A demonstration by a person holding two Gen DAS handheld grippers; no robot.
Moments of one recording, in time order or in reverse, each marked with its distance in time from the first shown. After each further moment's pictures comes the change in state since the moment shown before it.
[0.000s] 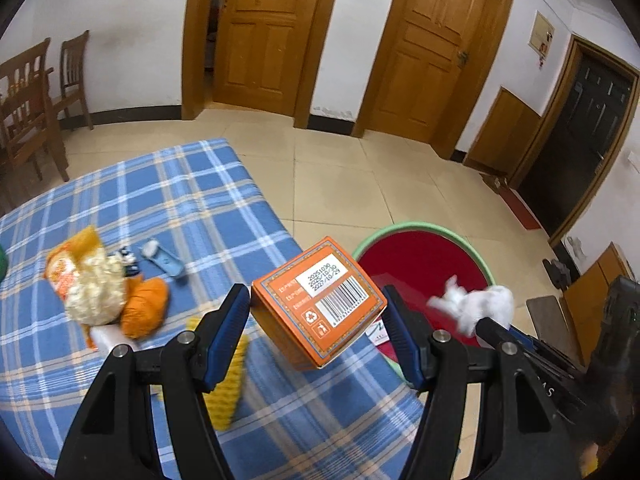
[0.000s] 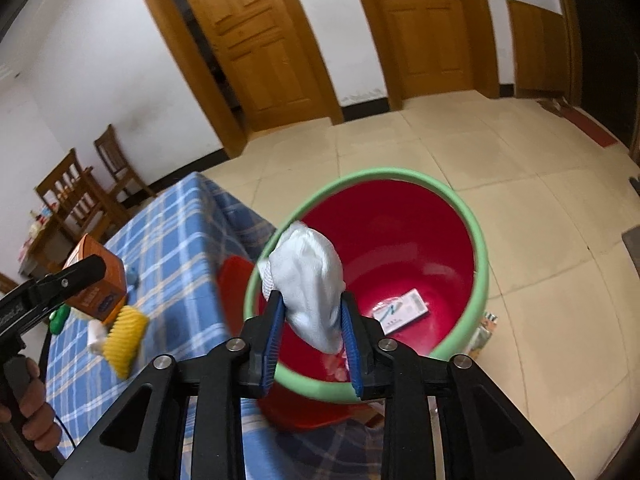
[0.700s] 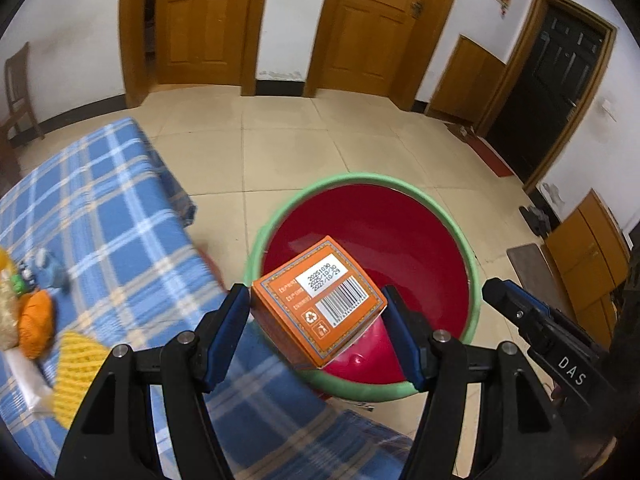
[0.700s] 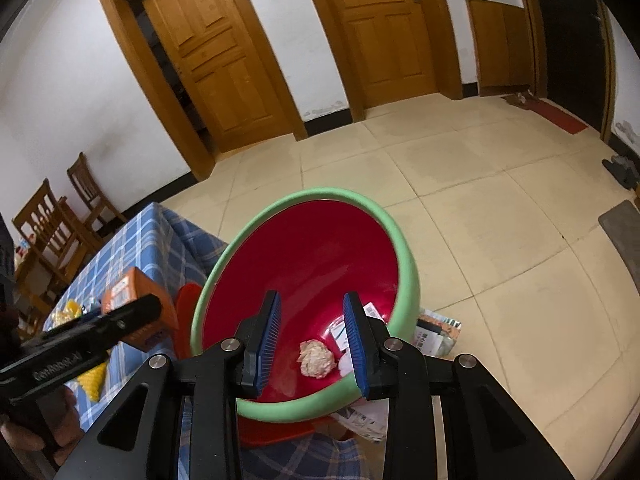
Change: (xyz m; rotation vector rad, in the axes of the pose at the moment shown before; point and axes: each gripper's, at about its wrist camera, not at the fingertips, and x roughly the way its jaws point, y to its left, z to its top) left arm 0.069 -0.077 -0.011 0.135 0.141 -0.114; right arm -0.014 -0.049 0.007 0.084 -0.061 -0.084
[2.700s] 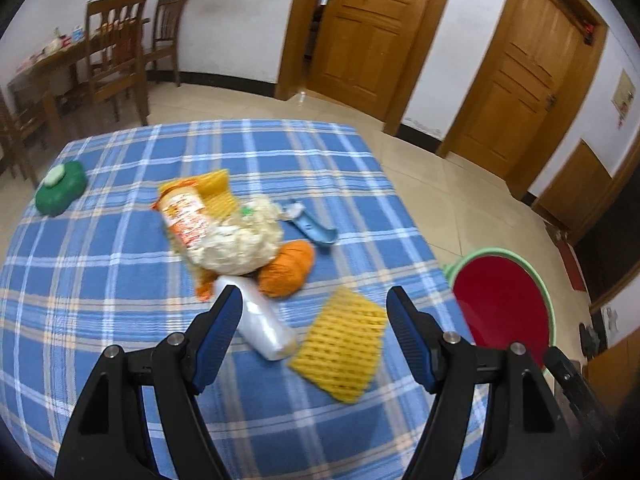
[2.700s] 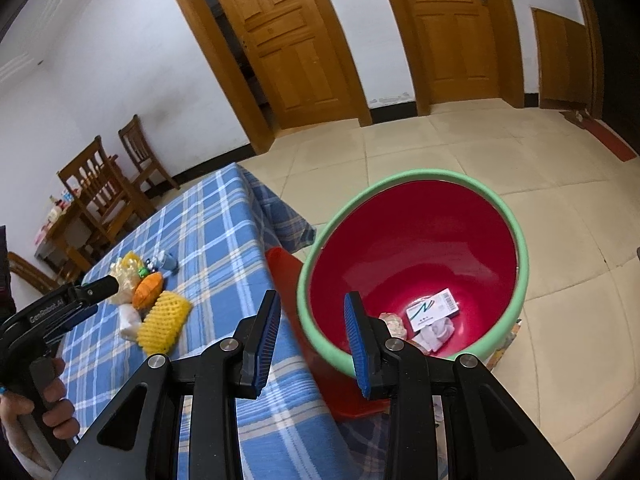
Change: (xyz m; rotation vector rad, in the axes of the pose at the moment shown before) left arm -0.113 0.160 -0.053 -0.420 -0.147 0.329; right arm -0.005 0.094 -0.025 -0.147 0.059 0.166
